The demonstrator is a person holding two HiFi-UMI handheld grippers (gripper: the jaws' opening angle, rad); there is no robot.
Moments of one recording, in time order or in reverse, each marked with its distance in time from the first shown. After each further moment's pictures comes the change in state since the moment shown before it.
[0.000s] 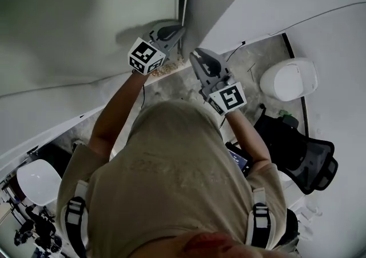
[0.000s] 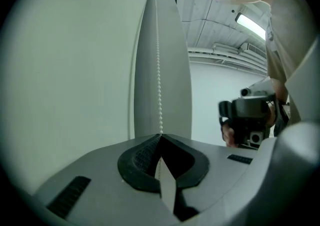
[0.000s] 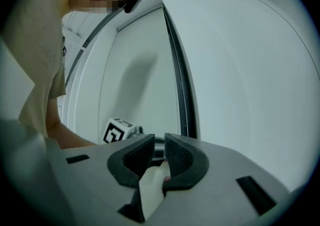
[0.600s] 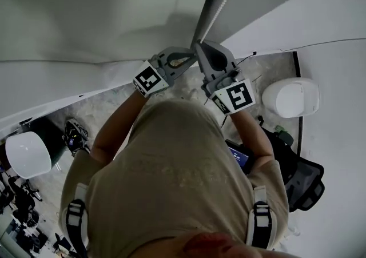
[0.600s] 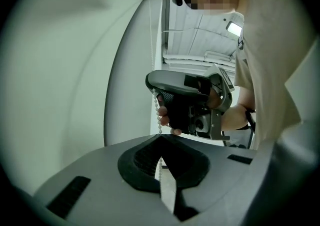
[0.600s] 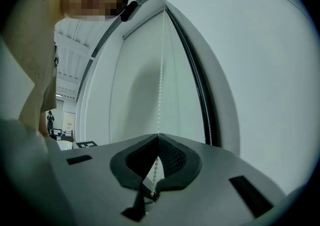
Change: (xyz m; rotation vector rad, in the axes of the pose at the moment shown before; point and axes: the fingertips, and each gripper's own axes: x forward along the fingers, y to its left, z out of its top) left arm -0.044 -0.098 0.003 0.015 -0.059 -0.077; right arm 0.021 0.013 0.048 0.001 -0.058 0.148
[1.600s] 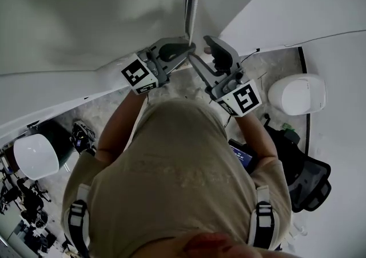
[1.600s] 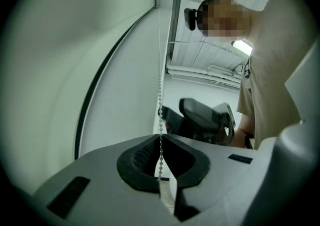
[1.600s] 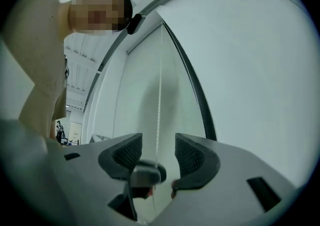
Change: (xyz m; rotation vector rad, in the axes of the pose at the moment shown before) left arm -0.007 0.025 0.065 -0.116 -0.110 -0.015; right arm -0.009 0.001 0.024 0.044 -0.134 0.093
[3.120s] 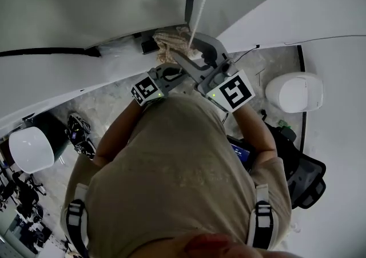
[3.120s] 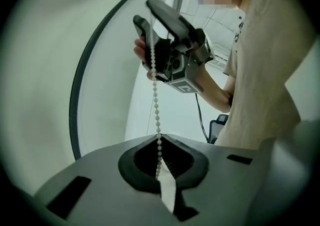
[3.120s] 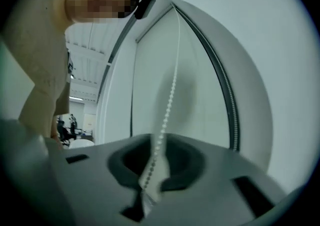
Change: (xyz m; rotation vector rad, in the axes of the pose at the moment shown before) left arm -0.041 -0.055 -0.162 -0.070 0.309 -0.043; right arm 0.040 0.040 -0.014 -0.045 0.133 0.149
